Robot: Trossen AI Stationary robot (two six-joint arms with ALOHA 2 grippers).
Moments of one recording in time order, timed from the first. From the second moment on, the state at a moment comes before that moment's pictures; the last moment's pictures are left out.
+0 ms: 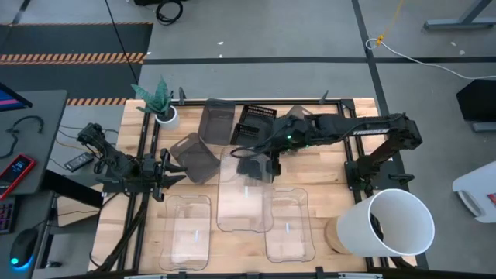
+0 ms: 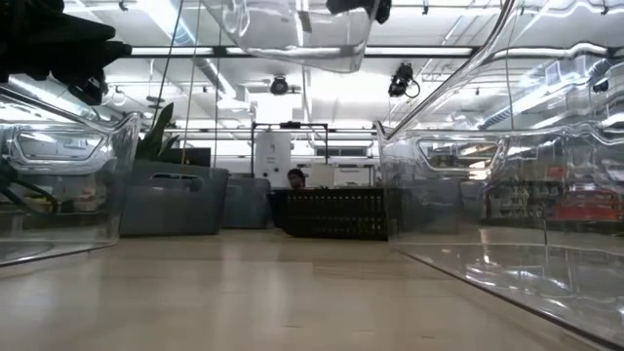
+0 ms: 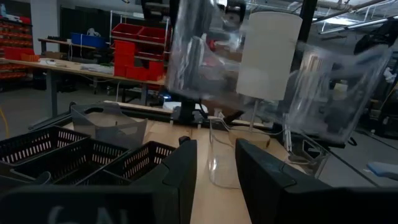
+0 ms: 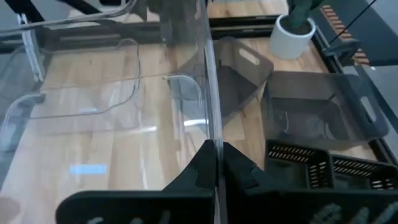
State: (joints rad) left arm -0.69 0.01 0.01 0.16 -0.74 -0.08; right arm 0.04 1.52 1.53 -0.66 0.08 0.09
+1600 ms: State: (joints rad) left arm -0.69 0.01 0.01 0.16 -0.74 -0.08; right arm 0.34 1.36 1.23 -0.92 0.16 0.39
